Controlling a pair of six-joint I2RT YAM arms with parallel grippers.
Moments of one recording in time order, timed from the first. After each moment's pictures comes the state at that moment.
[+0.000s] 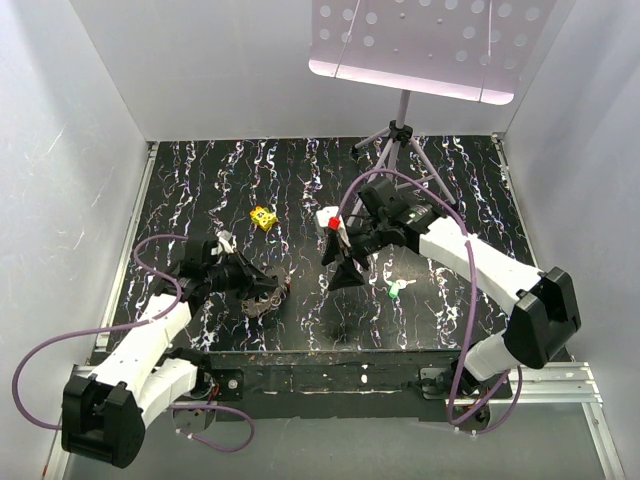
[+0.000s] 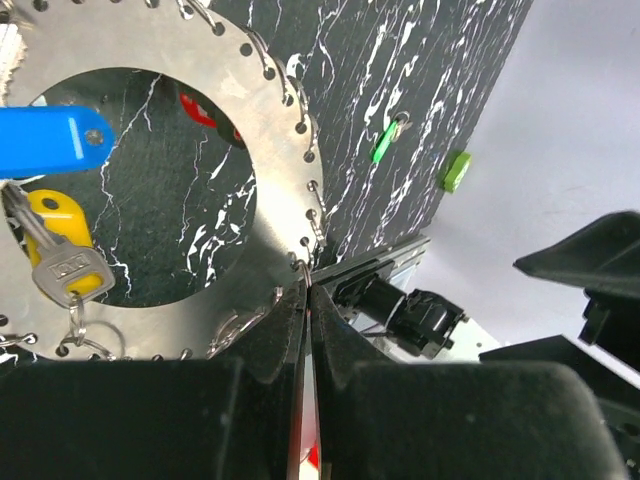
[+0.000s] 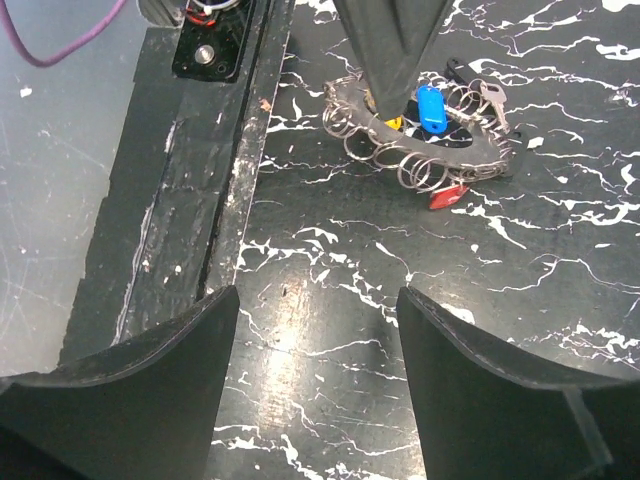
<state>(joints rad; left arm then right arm) -0.25 0.91 0.54 -0.40 0.55 -1.05 0.73 1.45 1.23 -0.69 -0.94 -0.67</state>
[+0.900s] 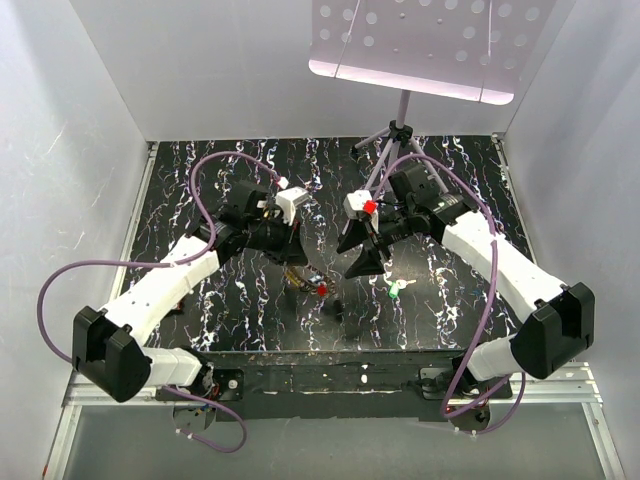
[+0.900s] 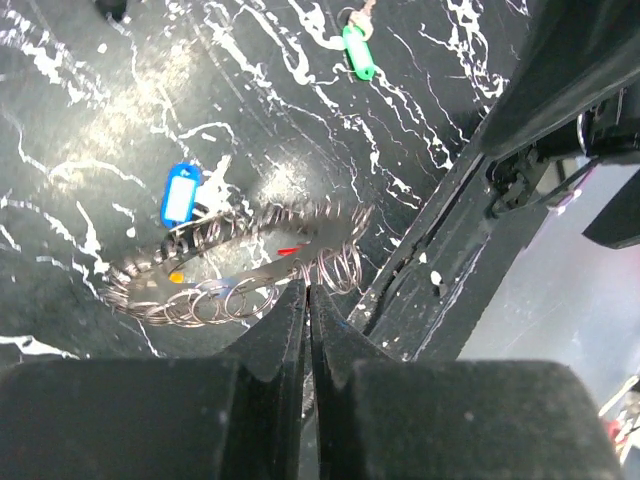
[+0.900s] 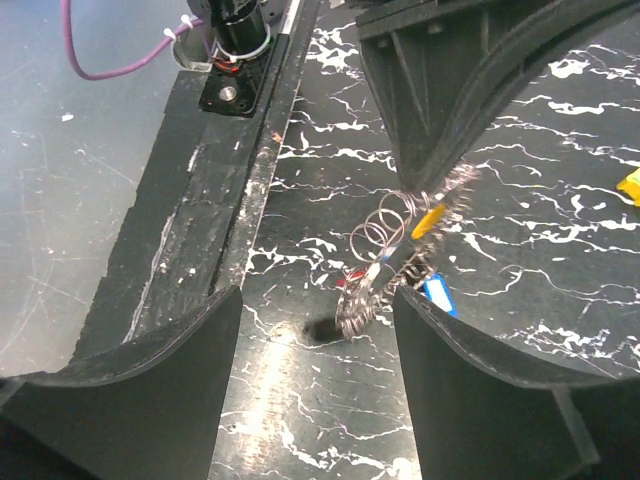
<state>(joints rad) -0.54 1.28 1.10 -0.61 0.55 -0.14 0.57 1.41 1.29 -0.82 -1.13 -0.79</state>
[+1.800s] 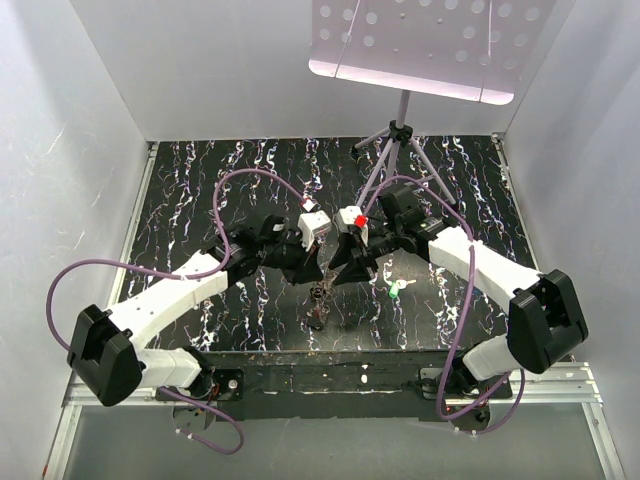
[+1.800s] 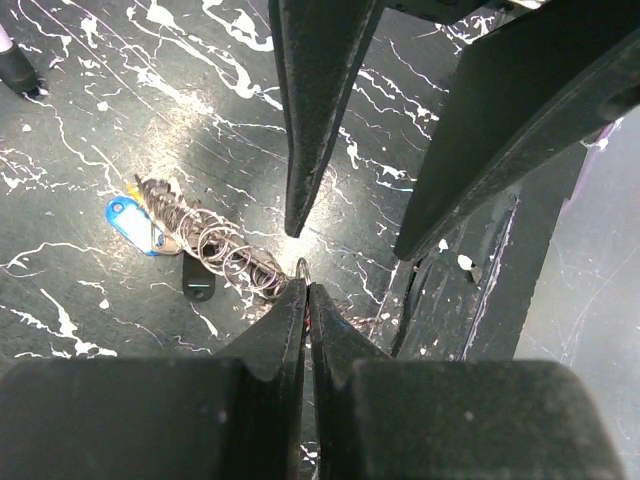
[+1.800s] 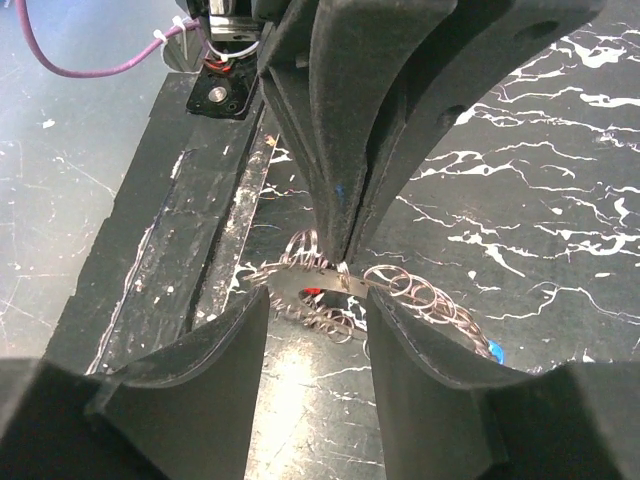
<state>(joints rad) -0.71 1.26 0.98 -0.42 0.54 0.04 0.61 1.44 1.03 -0.41 -1.17 -0.62</state>
